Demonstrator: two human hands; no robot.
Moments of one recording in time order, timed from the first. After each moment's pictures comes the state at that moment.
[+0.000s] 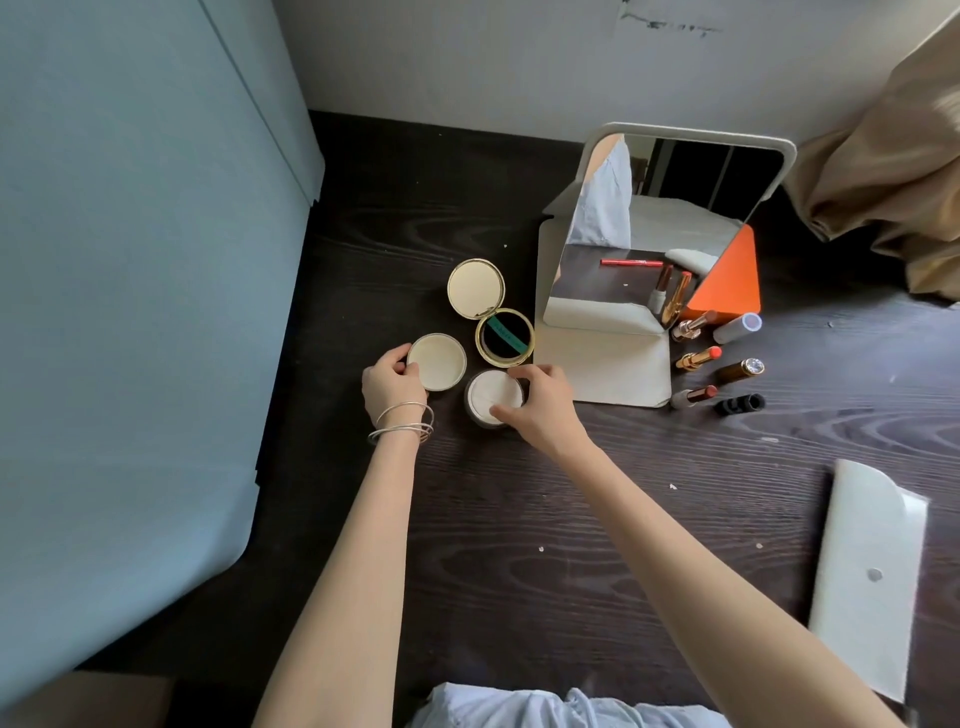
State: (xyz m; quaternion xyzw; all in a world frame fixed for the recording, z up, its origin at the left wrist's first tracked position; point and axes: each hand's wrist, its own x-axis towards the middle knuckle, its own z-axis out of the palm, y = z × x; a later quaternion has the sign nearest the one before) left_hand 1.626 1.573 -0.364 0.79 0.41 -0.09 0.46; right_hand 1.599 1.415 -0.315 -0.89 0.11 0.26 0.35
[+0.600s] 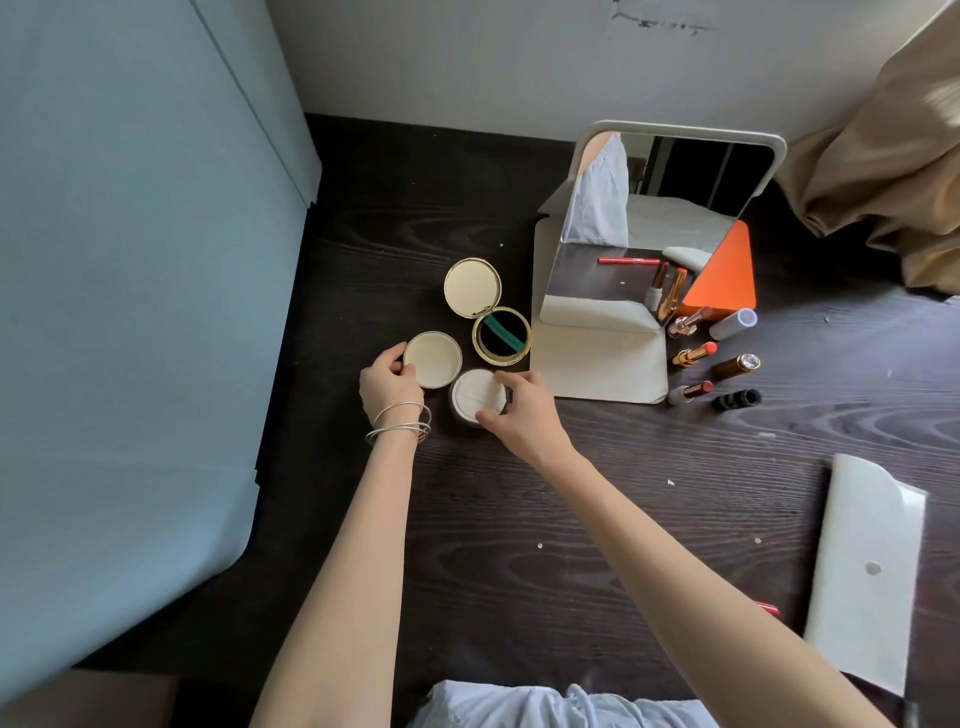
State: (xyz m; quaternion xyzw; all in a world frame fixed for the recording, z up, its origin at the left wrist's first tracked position) left_hand 1.624 1.573 -0.366 0.78 0.40 -0.08 0.48; right_hand 1.588 1.429 -0.308 -0.88 0.11 0.27 0.37
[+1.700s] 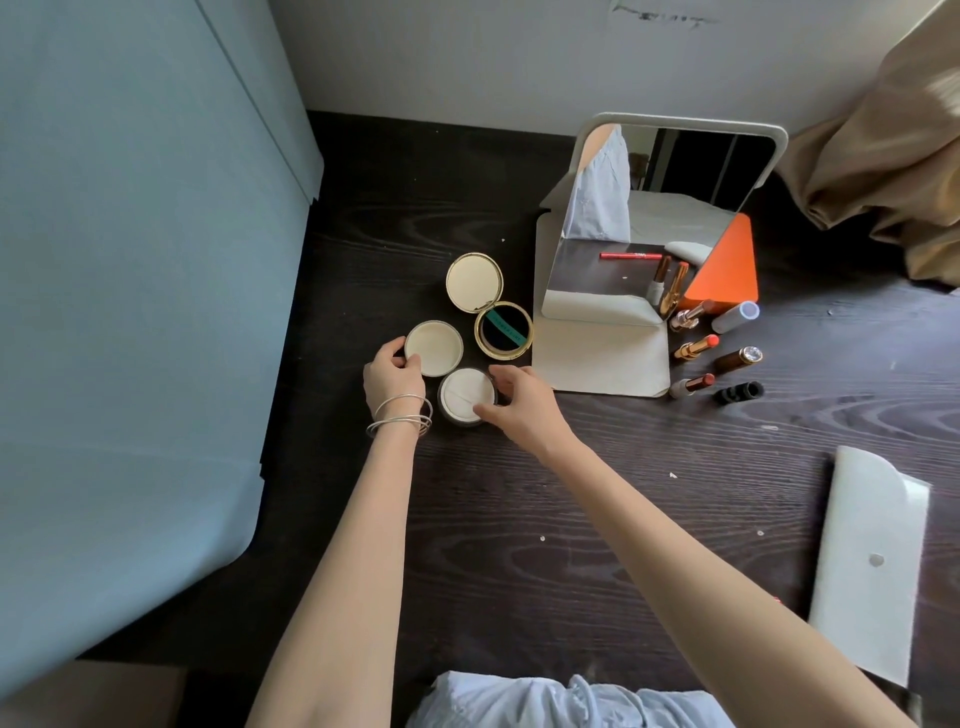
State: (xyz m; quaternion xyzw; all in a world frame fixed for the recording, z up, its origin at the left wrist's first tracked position) left_hand 1.623 1.571 -0.347 0.79 0.40 -0.10 0.46; right_hand 1.590 1.428 -0.306 -0.86 0.09 0.29 0.41
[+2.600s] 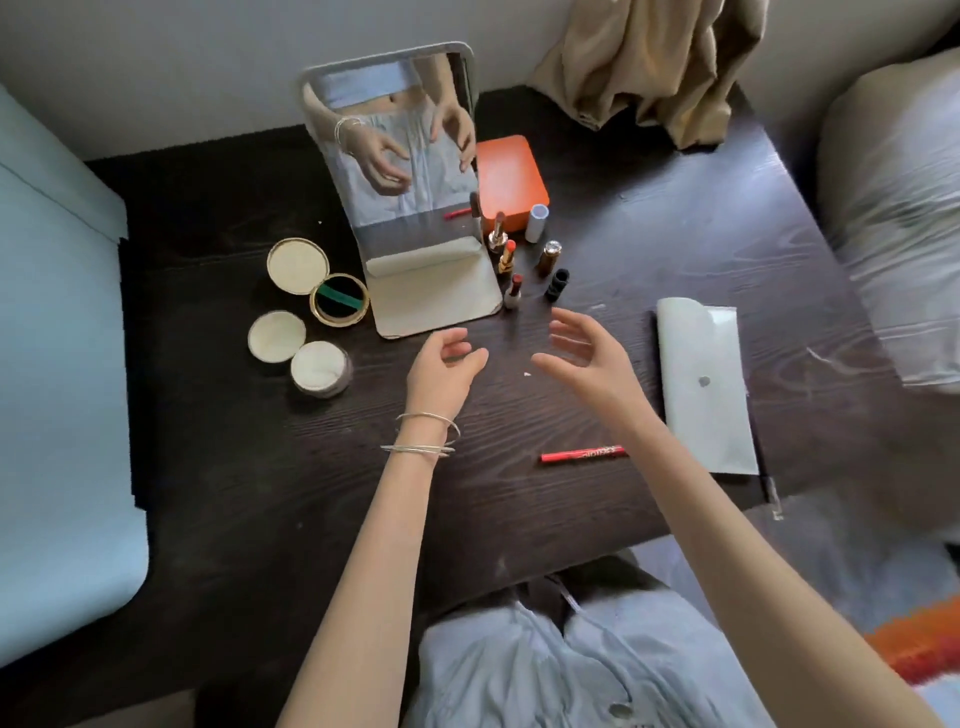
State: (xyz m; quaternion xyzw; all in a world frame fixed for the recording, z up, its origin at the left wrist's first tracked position) left_hand 1.516 1.400 -0.267 0.78 0.11 -0.24 0.57; right_hand 1.459 1.245 -0.249 -0.77 0.24 0.04 0.59
